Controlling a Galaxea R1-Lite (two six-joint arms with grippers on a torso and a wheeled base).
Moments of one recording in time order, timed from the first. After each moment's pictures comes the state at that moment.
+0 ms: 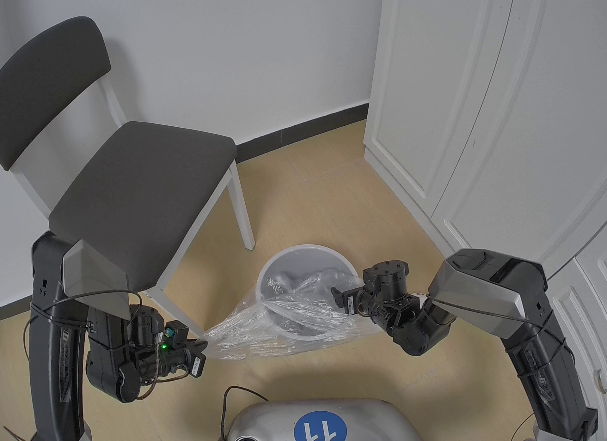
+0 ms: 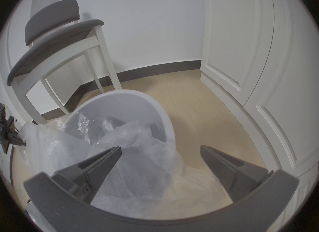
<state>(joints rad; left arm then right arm) -0.18 2.51 -0.32 -1.53 -0.22 0.26 0.51 2.67 -1.25 -1.04 -0.23 0.06</state>
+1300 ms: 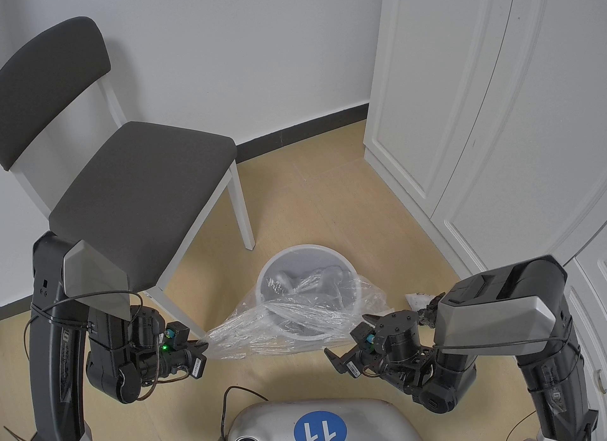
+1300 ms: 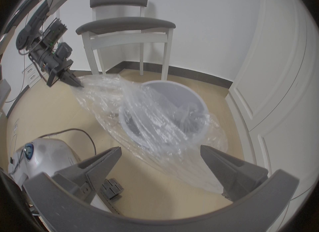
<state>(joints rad) -0.19 2.51 -0.31 -1.53 -0.22 0.26 0.70 2.50 -0.68 -1.37 -0.21 -0.26</state>
